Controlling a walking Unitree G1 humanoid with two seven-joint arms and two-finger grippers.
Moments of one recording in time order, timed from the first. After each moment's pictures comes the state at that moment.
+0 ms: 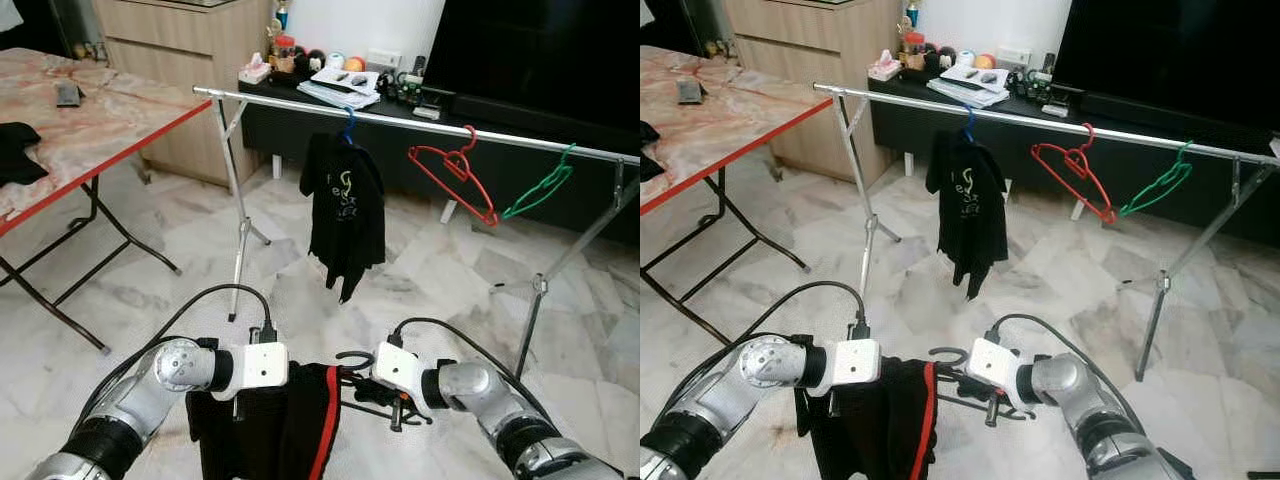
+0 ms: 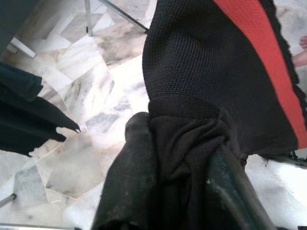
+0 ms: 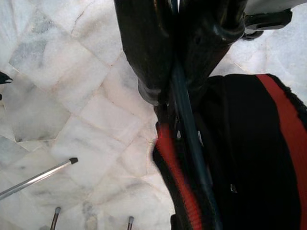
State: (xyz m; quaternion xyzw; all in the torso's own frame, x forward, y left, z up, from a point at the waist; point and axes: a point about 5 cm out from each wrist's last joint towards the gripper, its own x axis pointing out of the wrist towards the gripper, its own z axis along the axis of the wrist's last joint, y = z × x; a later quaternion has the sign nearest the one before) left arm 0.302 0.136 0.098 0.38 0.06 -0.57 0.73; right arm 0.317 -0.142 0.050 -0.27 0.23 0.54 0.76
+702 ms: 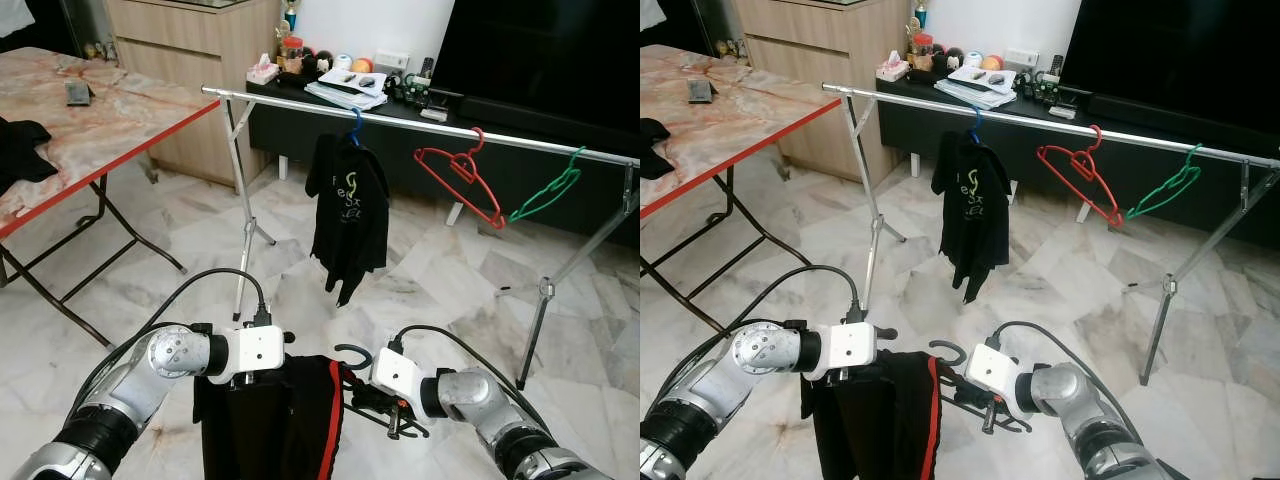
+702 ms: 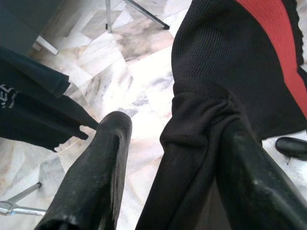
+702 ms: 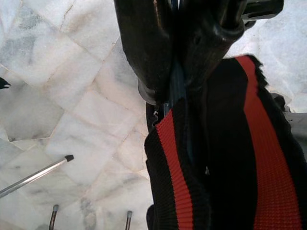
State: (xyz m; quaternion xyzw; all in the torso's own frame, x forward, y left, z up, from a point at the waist) left arm 0.312 0.147 0.114 0.41 0.04 -0.54 0.74; right arm 0.311 -0.141 0.042 -0.24 0.24 0.54 0.77
